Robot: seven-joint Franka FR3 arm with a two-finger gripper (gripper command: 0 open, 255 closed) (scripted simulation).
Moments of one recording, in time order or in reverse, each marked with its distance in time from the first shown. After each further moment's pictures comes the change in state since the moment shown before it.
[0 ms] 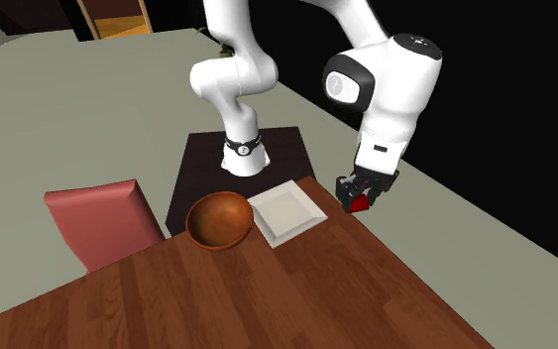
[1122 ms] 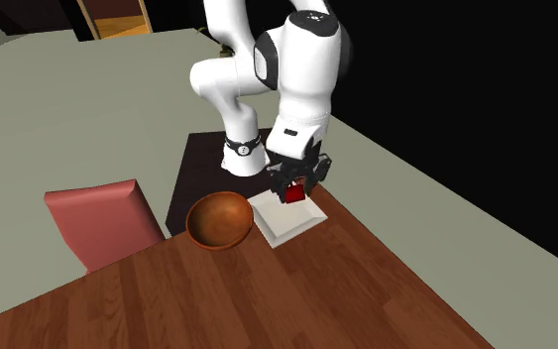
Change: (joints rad) arm -0.074 -0.326 -0.202 -0.247 0.058 -0.072 -0.329
